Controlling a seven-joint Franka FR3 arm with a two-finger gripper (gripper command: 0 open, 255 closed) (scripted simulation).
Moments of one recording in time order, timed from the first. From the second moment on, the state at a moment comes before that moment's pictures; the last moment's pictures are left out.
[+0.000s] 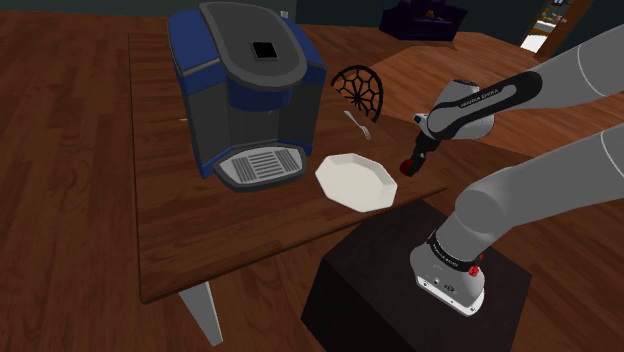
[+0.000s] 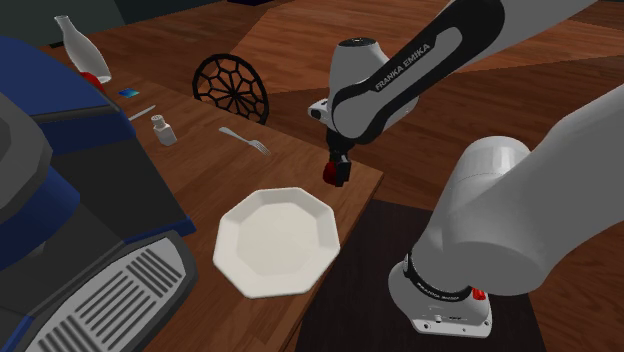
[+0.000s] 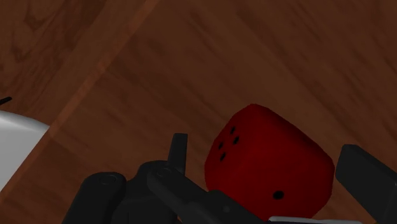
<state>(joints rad) -0.24 -0.44 -0.57 -2.93 -0.33 2.54 -0.88</state>
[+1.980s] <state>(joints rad) -0.24 -0.70 -0.43 -2.86 -0.28 2.20 -0.79</state>
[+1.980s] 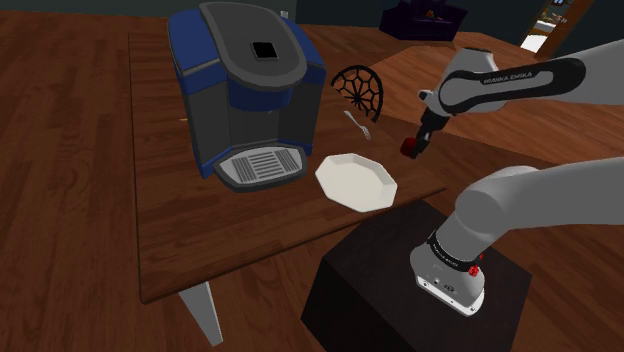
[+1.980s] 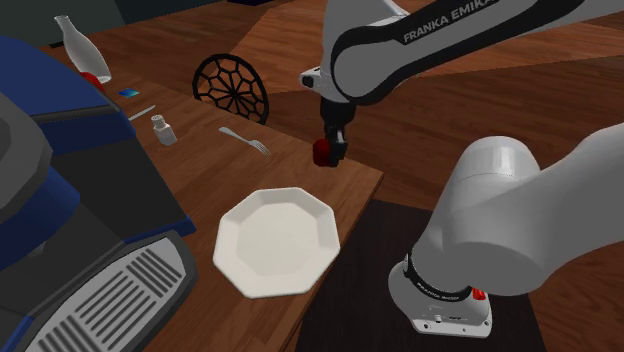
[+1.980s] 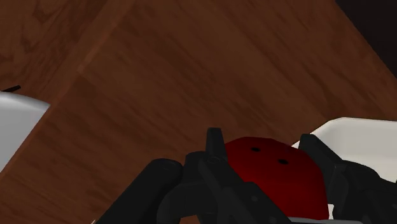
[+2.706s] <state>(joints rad) -0.03 -0.68 -0.18 -2.89 -0.10 2.25 -0.49</state>
